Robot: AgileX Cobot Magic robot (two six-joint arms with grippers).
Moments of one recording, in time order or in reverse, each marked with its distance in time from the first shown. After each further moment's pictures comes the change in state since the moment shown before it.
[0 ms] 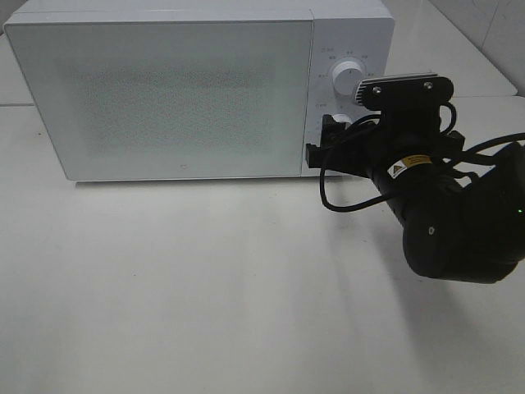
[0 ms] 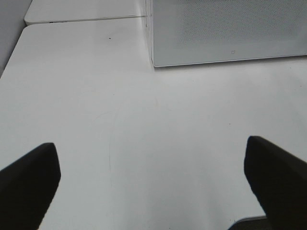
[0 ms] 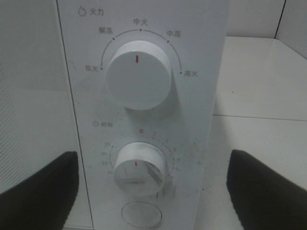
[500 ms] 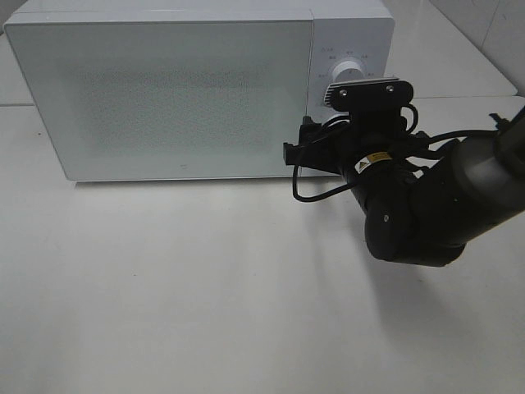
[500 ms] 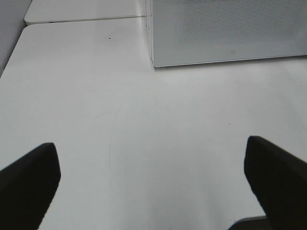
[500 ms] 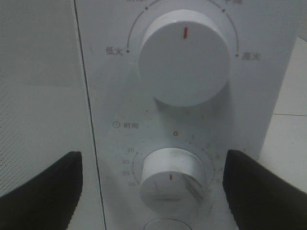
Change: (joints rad) left arm 0.000 0.000 0.000 0.000 0.000 0.000; right arm 0.000 0.130 -0.140 0.004 0.022 0.001
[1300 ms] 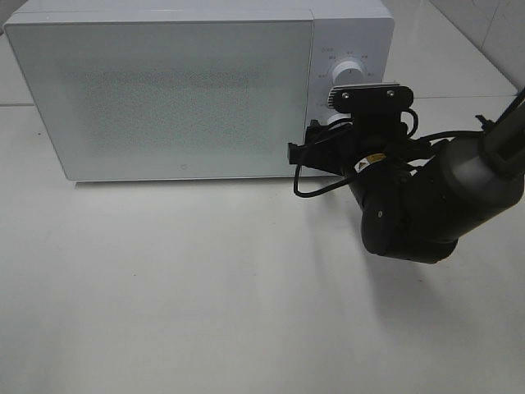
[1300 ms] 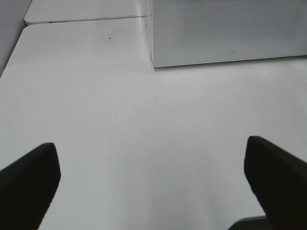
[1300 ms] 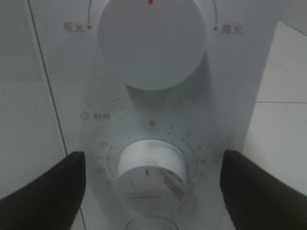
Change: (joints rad) left arm 0.000 0.000 0.000 0.000 0.000 0.000; right arm -0.022 0.035 -0.025 0.026 0.005 0.013
